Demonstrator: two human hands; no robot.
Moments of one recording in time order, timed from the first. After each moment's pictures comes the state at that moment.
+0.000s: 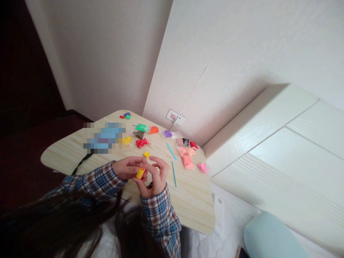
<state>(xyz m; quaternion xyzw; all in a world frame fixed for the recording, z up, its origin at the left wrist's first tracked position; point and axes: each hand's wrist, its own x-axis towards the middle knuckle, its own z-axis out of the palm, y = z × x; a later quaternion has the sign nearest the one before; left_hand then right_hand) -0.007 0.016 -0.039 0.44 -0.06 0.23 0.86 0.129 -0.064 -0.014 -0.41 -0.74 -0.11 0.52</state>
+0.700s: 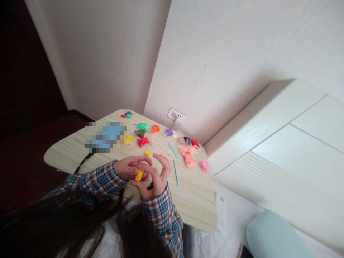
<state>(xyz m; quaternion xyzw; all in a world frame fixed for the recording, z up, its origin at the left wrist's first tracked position) -0.007 0.014 -0.035 0.41 -0.07 0.19 0.89 0.131 -0.069 -0.015 -0.42 -0.74 -0.17 0.49</state>
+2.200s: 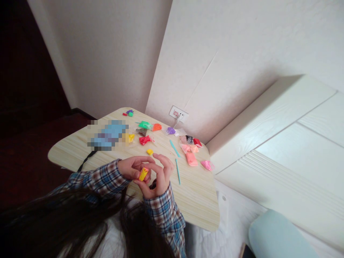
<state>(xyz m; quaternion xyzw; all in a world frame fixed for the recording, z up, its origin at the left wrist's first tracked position) 0.000 0.011 -0.037 0.43 -0.09 0.19 0.88 0.129 -0.071 -0.010 -0.42 -0.74 -0.15 0.50</state>
